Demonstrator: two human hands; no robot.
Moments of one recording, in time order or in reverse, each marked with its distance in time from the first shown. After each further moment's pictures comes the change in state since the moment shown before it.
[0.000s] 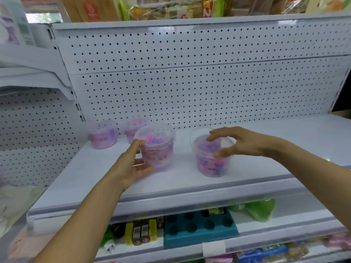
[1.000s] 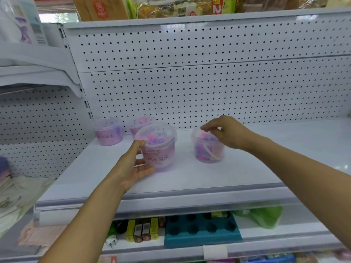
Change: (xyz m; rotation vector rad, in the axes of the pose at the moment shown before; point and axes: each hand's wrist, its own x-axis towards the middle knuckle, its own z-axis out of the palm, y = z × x) left_hand 0.000 -0.007 -0.003 -0.025 0.069 0.012; right_hand 0.055 -0.014 0.010 -0.136 0.326 -0.204
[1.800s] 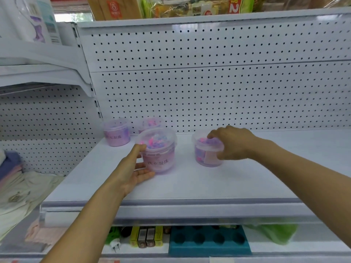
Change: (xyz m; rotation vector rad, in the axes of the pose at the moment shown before) left_hand 0.013 0.001 -0.019 -0.013 0.065 -0.029; right_hand 0.018 -0.006 0.013 -0.584 -0.244 0.018
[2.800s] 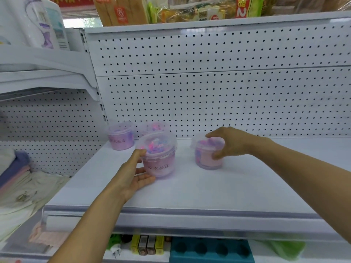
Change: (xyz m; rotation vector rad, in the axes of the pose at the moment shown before) left_hand 0.001 0.002 0.000 -0.039 0.048 0.001; right_hand 0.047 0.027 0.010 0.333 -0.108 -0.020
